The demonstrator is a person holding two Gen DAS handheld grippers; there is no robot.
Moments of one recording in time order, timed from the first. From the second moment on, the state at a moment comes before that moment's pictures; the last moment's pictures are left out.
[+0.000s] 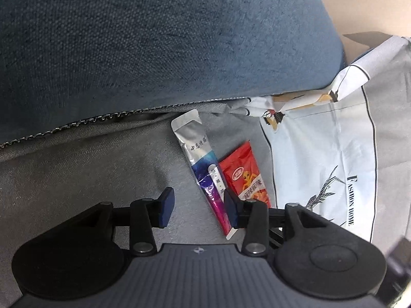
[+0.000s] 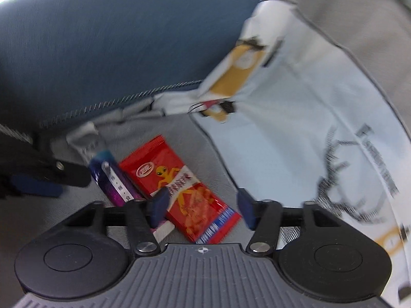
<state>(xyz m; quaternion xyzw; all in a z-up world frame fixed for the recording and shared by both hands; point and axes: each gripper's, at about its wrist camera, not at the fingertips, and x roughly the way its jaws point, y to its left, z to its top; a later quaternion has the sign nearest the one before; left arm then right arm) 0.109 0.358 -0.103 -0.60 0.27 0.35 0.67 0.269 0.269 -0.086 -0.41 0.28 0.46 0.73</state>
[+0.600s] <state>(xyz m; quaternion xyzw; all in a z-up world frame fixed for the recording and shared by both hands) 0.106 0.368 -0.105 -0.61 0.28 0.36 0.65 0.297 0.296 -0.121 -0.36 0.34 0.53 0.68</state>
